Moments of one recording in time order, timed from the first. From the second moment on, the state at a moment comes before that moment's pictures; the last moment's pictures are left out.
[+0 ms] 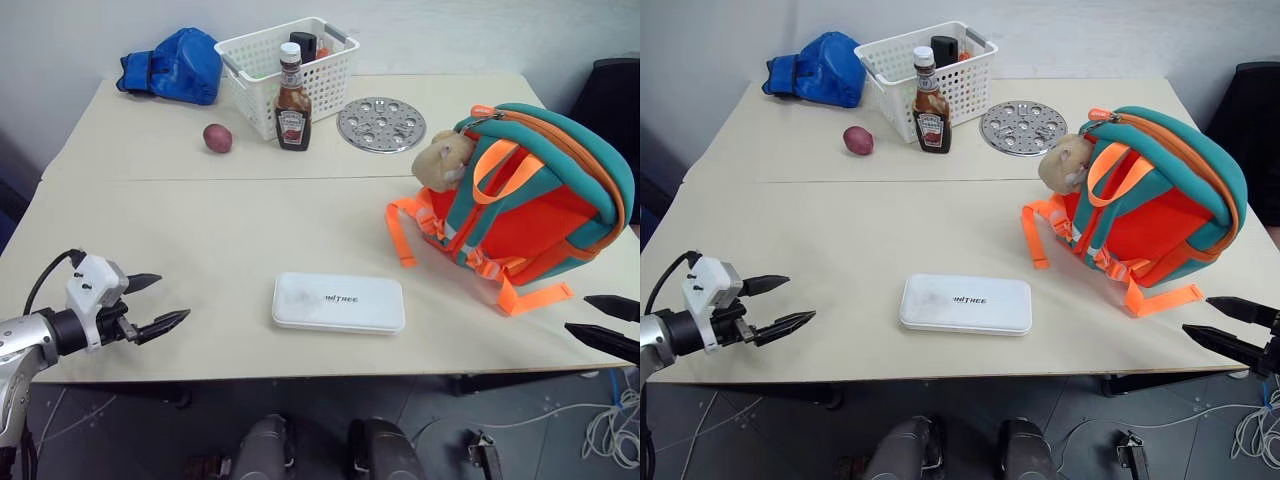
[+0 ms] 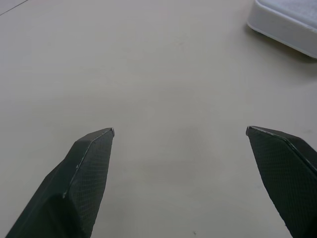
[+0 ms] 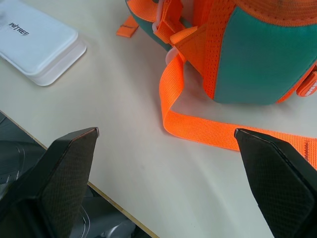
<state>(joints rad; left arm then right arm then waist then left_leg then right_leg) 0.09 0.87 0.43 -0.18 -0.42 0.40 -0.91 0.18 -1.02 -0.68 0.16 0.60 0.48 1.34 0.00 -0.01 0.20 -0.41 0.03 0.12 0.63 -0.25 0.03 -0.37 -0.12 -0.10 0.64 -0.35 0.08</state>
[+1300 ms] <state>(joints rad) -0.19 0.80 0.02 -0.15 -0.30 0.36 -0.93 -0.13 -0.83 -0.11 -0.14 0.45 0.44 1.17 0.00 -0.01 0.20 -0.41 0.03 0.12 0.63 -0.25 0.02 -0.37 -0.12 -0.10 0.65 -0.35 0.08</state>
